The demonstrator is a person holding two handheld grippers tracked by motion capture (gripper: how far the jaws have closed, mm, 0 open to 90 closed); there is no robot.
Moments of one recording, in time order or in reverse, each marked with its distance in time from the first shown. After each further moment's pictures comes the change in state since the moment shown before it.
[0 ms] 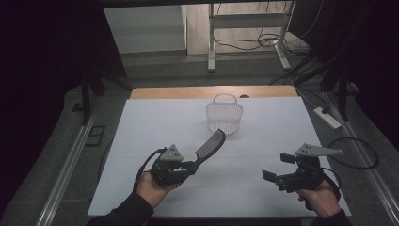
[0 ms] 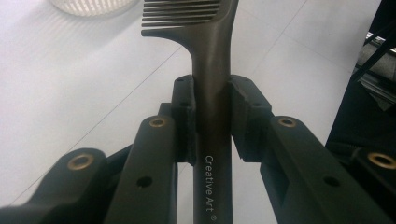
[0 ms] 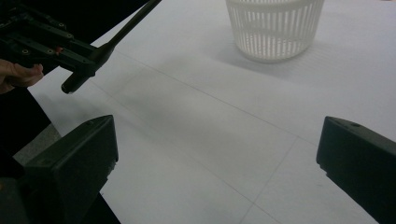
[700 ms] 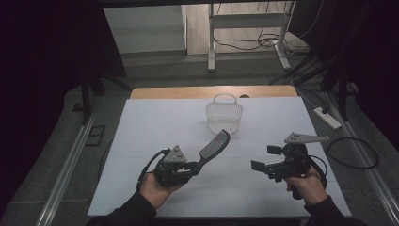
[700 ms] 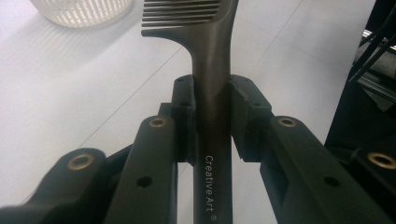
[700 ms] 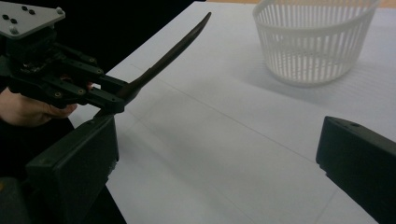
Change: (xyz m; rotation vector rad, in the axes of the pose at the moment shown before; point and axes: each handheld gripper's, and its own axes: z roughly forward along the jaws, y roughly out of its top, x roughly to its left) left arm -0.008 0.004 0.004 -0.016 0.000 0.026; right arm 0.005 0.028 0.024 -0.015 0.113 0.050
